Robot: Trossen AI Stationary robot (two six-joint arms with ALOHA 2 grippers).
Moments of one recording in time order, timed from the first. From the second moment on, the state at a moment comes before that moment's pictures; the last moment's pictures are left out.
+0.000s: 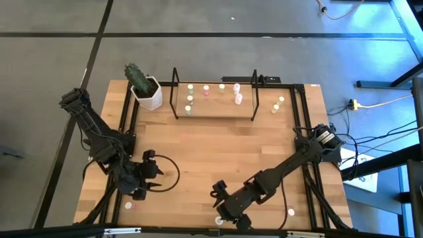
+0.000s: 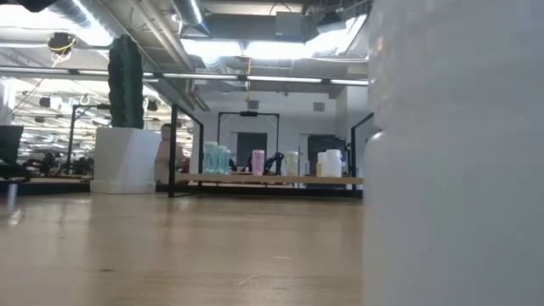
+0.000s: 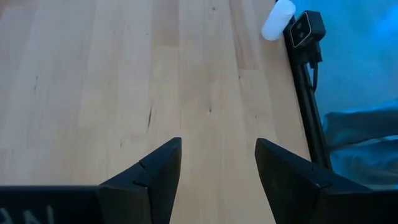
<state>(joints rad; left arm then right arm) -0.87 1.14 0.94 -0.74 -0.45 -0.75 0.61 1.94 1.56 -0.41 0.03 -0.03</state>
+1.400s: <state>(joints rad) -0.87 1.14 0.94 -0.49 -0.39 -0.44 0.61 1.94 1.56 -0.44 0.03 0.02</state>
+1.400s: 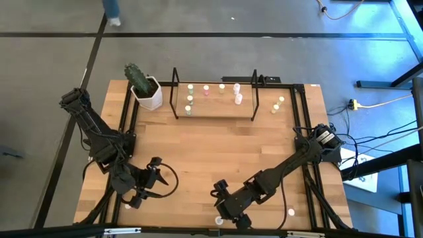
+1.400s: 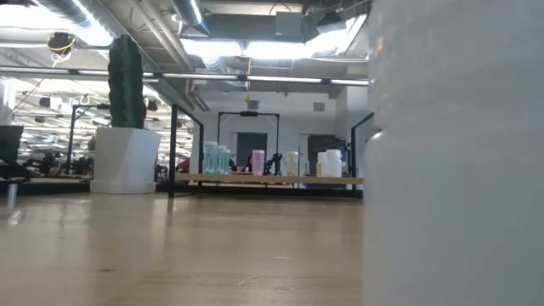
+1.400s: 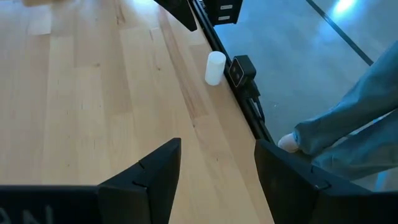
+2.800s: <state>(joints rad) -0.87 1.14 0.94 -0.48 -0.39 -0.44 0.61 1.94 1.57 -0.44 0.29 0.12</state>
